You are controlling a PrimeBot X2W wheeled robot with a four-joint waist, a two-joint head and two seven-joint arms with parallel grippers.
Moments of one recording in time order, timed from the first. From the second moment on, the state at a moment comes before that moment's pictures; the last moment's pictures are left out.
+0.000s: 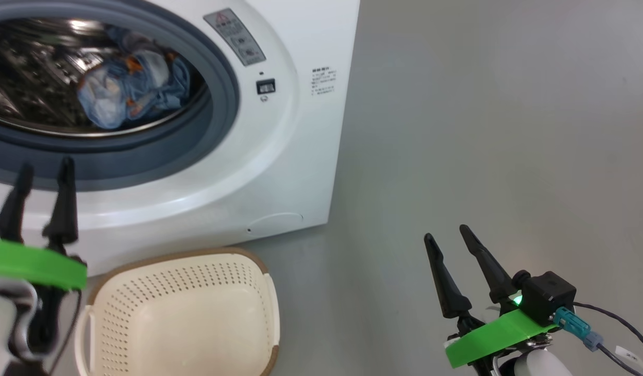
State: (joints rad) left arm -0.56 0.55 -0.40 0.50 -0.93 -0.08 -0.26; right arm -0.12 -0.04 0.24 0.19 0.33 0.13 -0.25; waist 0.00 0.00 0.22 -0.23
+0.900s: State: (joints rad) left arm -0.07 0.36 -0.11 0.22 -0.68 -0.05 -0.26; right arm -0.11 -0.04 0.18 0.26 0.28 0.13 -0.25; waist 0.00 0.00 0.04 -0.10
